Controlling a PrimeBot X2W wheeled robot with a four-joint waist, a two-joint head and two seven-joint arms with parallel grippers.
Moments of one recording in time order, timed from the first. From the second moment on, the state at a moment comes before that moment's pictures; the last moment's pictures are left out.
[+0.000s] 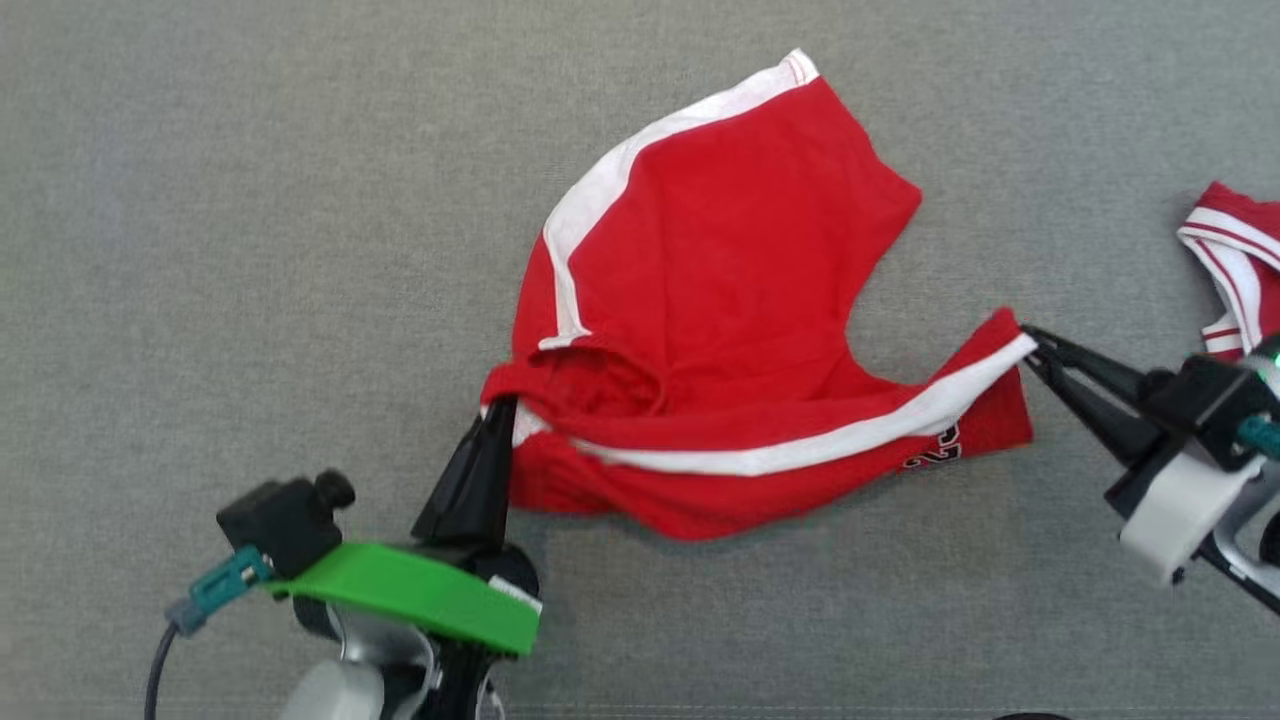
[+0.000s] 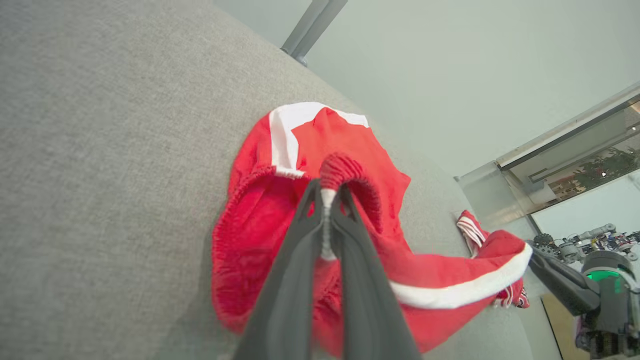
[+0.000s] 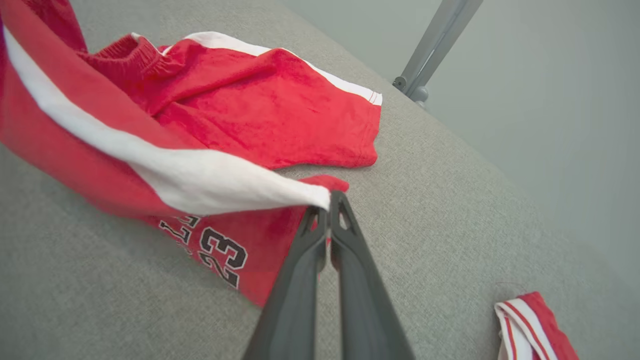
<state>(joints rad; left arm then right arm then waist) -0.05 0.21 -0.46 -0.20 -0.89 0.14 -0.09 -0.22 -0.83 0.43 -0.21 0.36 0.13 0.03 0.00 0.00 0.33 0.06</state>
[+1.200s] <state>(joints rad) -0.89 0.05 -0.86 0.54 -1.35 0.27 -0.21 -1.29 -0.79 1.20 0.66 0.62 0.13 -0.01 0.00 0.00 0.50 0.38</state>
